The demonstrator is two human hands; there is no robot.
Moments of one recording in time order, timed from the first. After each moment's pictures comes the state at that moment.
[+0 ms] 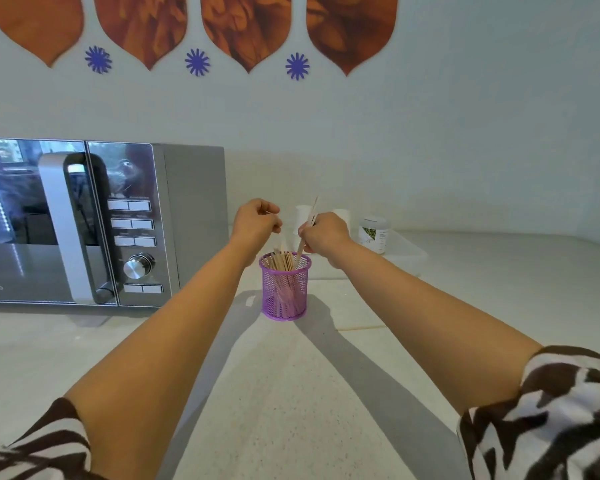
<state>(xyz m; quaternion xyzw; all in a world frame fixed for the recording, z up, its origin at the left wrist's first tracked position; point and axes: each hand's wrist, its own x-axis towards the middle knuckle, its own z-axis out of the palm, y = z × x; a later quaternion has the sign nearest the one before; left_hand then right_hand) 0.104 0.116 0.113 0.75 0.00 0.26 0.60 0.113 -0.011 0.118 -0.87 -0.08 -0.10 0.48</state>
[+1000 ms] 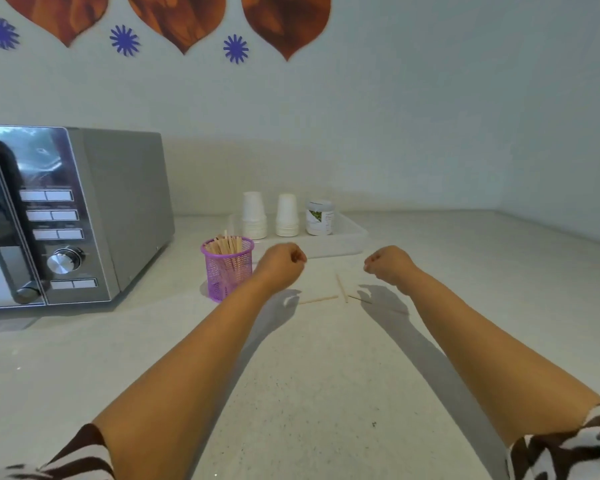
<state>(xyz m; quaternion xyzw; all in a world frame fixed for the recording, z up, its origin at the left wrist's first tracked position) 0.086 0.001 0.043 0.91 -0.10 0.12 0.38 0.084 -0.204 0.058 -0.93 0.09 -0.06 0.35</state>
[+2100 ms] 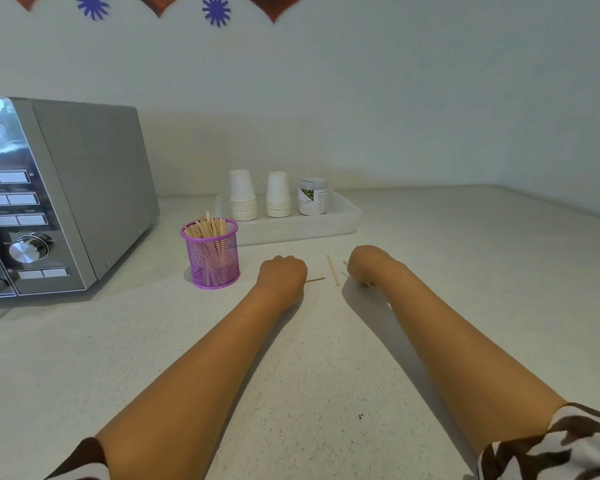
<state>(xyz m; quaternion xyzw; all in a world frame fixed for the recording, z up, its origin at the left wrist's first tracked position) 0.081 -0.031 0.005 0.98 -0.14 0.12 -0.08 0.092 -0.181 0.039 -0.98 0.09 0.08 0.13</state>
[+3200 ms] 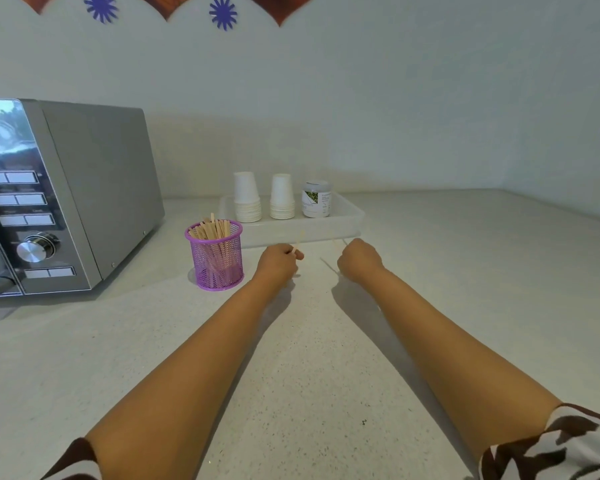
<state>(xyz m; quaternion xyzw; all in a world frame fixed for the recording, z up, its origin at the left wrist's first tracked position) 0.081 -0.024 0.028 0.83 0.03 0.04 0.55 0.097 -0.164 0.035 -0.95 0.09 -0.03 0.29</state>
